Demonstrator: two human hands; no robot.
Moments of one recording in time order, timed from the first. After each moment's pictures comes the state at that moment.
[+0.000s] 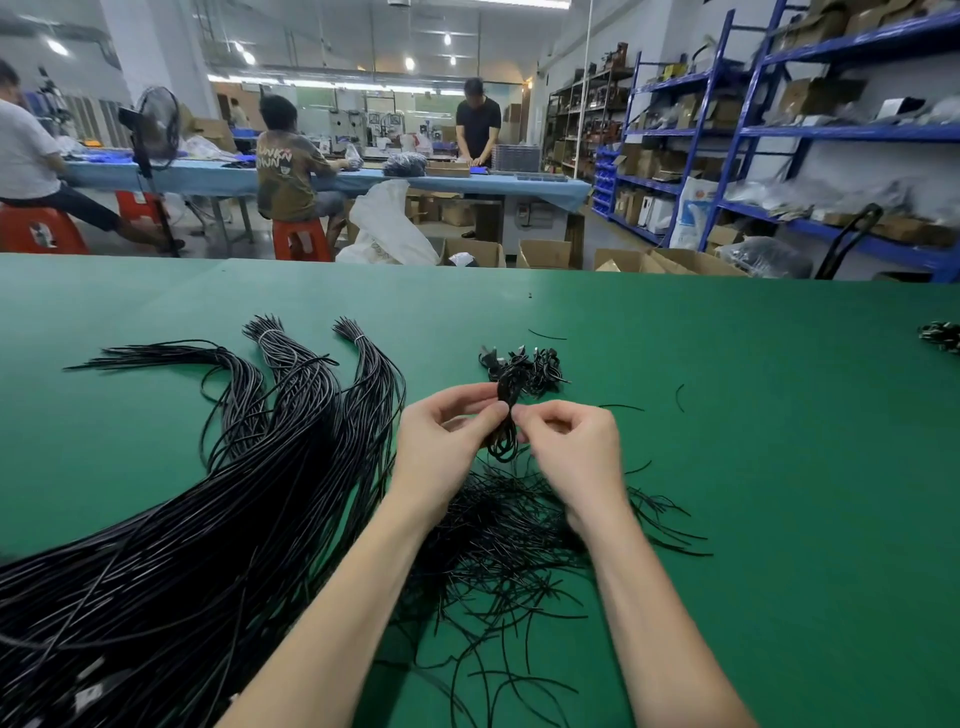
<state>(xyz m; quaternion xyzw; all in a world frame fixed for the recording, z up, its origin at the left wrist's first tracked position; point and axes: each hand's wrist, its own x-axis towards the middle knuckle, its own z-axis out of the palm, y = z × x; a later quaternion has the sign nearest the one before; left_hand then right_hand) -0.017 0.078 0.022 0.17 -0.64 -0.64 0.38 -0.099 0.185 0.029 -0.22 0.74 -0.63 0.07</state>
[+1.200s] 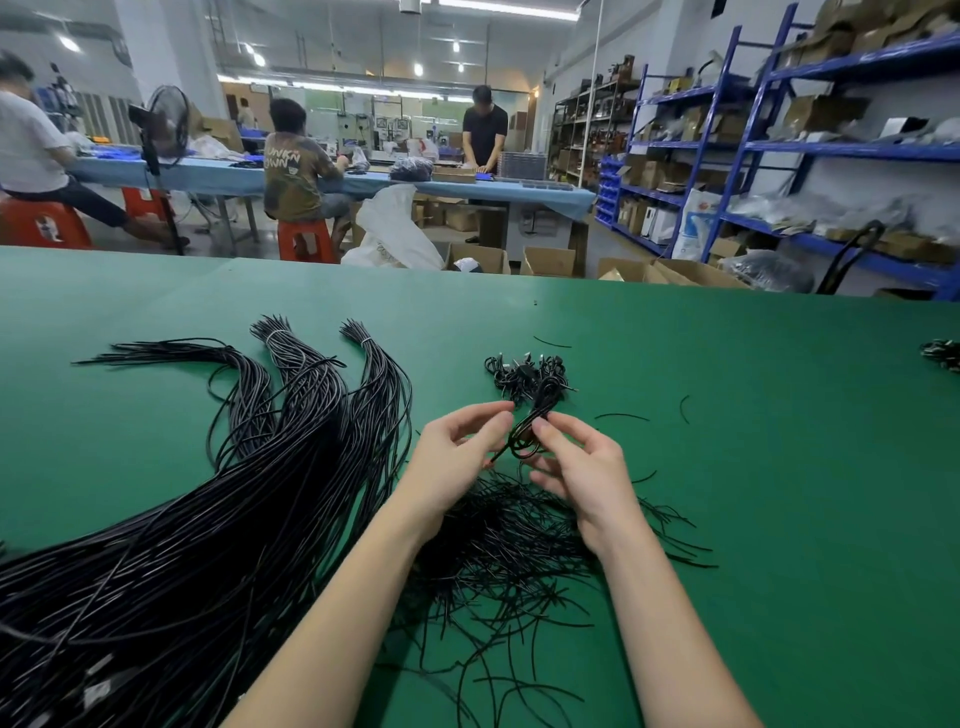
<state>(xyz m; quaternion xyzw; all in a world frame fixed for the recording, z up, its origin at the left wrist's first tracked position) -0.016 0.071 0.011 0.18 -0.66 -0.67 0.28 -0.114 0.185 0.007 -0.14 0.59 -0.76 0.23</state>
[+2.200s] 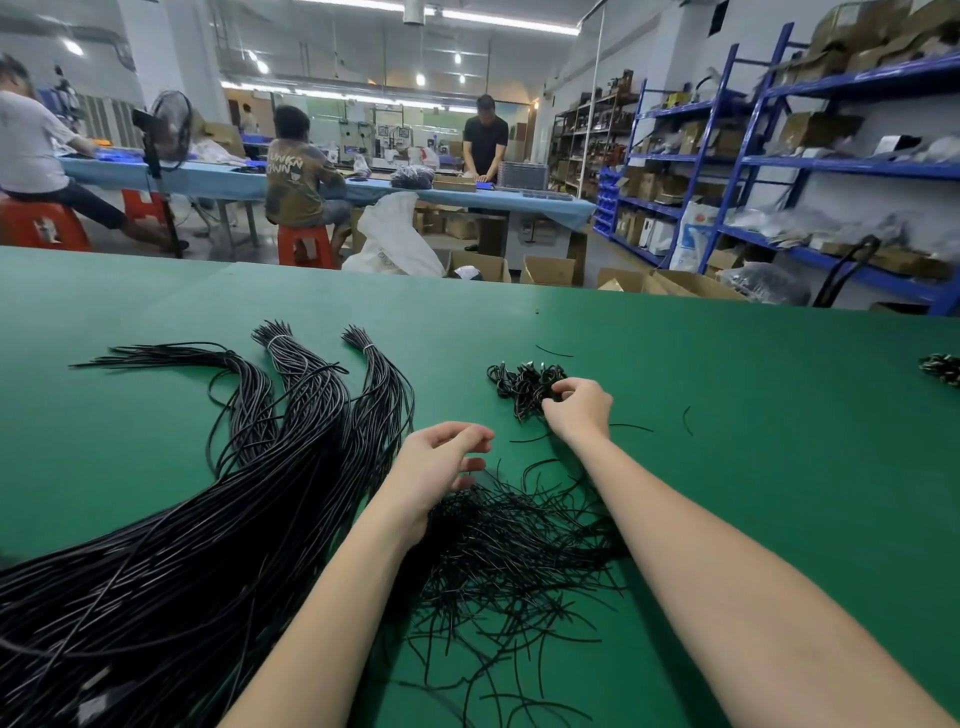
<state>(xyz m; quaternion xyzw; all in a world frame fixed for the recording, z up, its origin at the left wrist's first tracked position) -0.011 0.045 0.005 0.27 -0.61 -0.70 0.24 -0.225 0.108 0.000 -0.16 0.87 -0.47 0.02</state>
